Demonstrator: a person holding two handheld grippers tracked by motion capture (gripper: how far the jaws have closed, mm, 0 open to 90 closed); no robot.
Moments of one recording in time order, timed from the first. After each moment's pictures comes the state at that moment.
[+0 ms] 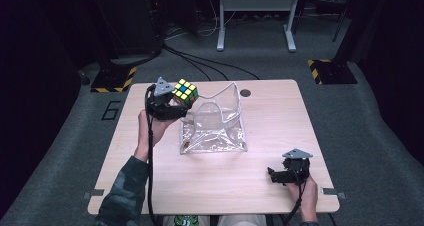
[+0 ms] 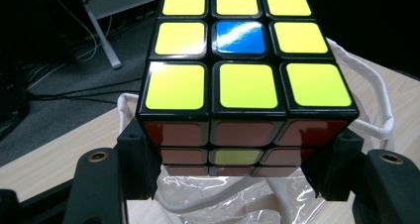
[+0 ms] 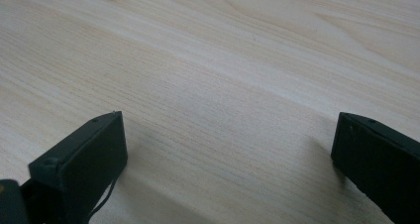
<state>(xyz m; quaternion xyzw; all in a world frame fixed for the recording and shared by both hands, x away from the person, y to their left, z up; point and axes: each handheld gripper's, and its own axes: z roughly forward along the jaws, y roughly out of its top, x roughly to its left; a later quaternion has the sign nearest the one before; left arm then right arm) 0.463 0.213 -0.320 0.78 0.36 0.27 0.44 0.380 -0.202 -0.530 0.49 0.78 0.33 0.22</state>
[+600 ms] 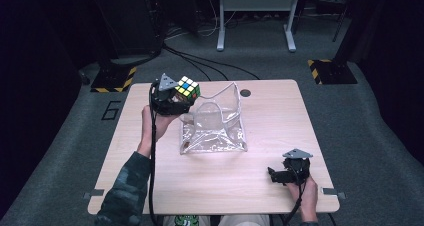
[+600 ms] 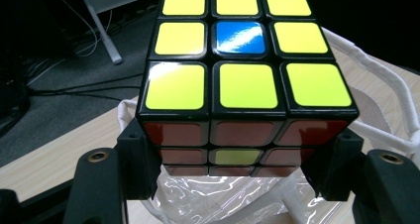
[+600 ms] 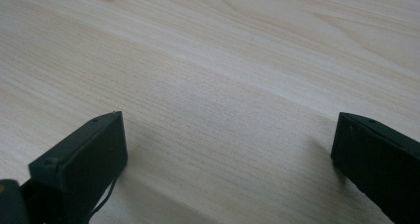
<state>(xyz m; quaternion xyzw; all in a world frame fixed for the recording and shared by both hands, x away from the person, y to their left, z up) 0.480 0.208 -0.322 0.78 0.37 0.26 0.43 0.380 -0.202 -0.530 0.50 0.77 0.33 0.21</state>
